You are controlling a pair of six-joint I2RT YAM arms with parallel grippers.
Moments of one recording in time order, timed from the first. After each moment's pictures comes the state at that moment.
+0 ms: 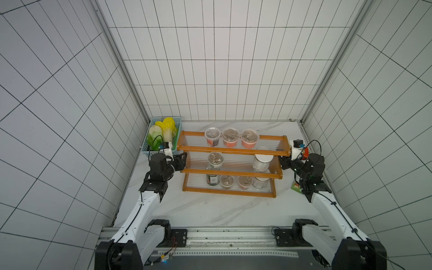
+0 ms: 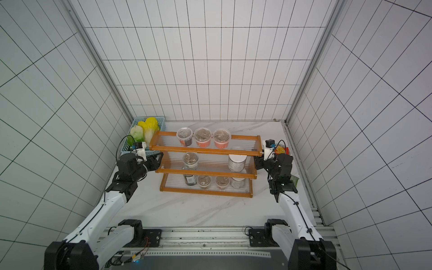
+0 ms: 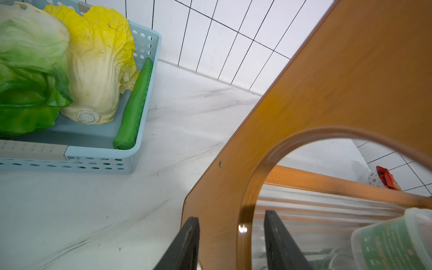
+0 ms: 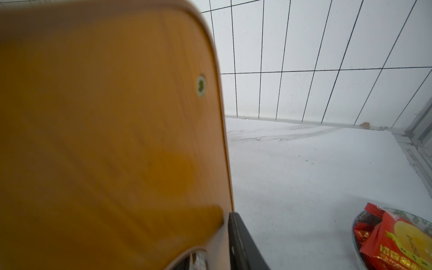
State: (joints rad) left arm -0.04 0.97 0.54 0.01 0.28 -0.37; right arm 0.05 0.96 0.50 0.25 -0.45 0.06
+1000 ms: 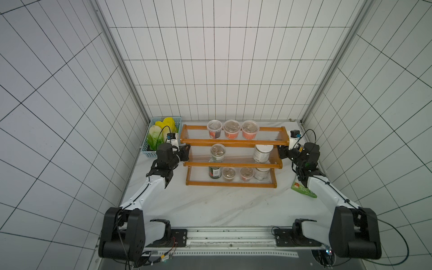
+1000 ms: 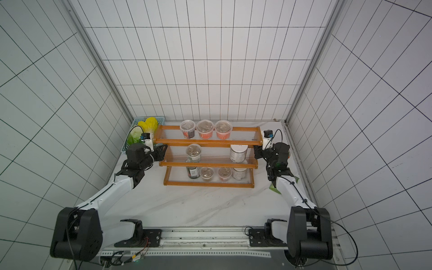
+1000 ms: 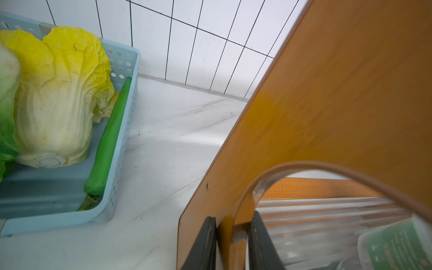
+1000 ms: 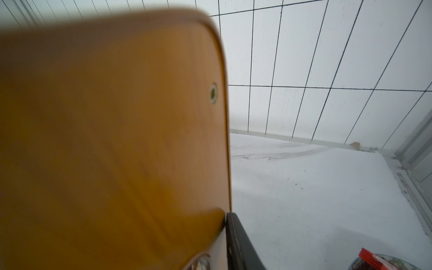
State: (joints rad) left arm -0.09 1.26 0.68 0.19 0.25 -0.33; right arm 0.06 1.25 0.65 0.42 -0.41 0.01
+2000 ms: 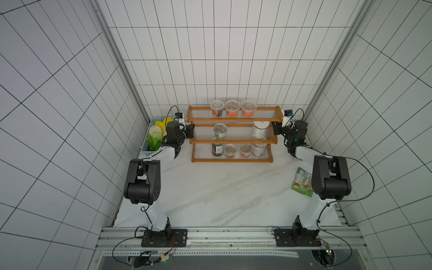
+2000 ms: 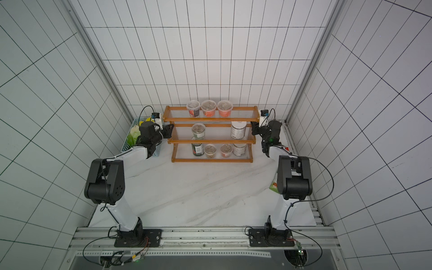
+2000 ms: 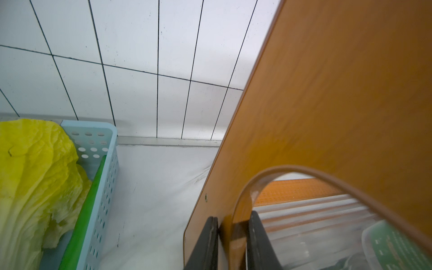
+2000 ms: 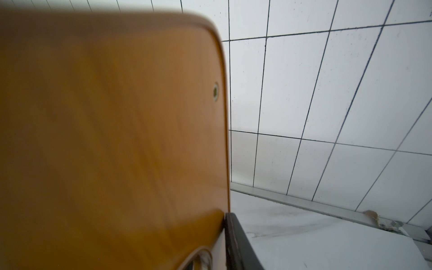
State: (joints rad) left arm -0.07 1.82 1.17 0.36 0.27 -0.26; right arm 0.05 1.87 1.18 0.62 -0.41 0.03
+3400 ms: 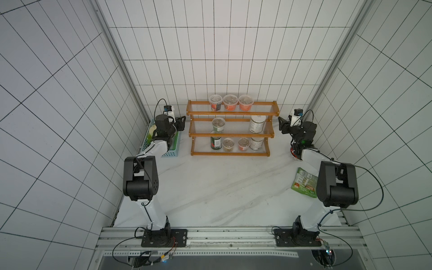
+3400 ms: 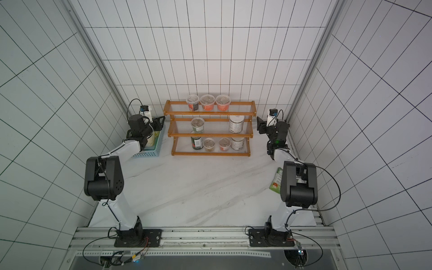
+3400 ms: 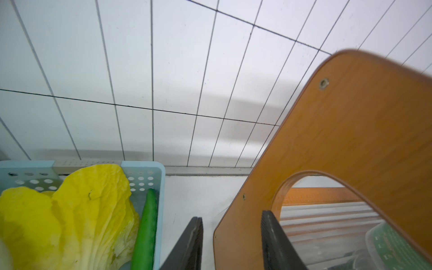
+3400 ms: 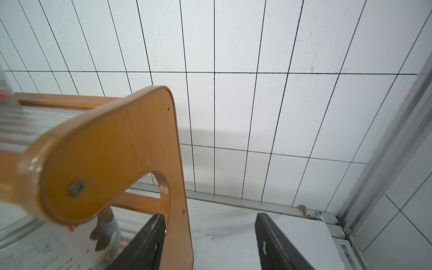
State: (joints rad) left arm 0.04 1.82 1.26 0.32 0.31 -0.24; right arm 0.01 1.71 1.04 0.65 -0.30 -0.01
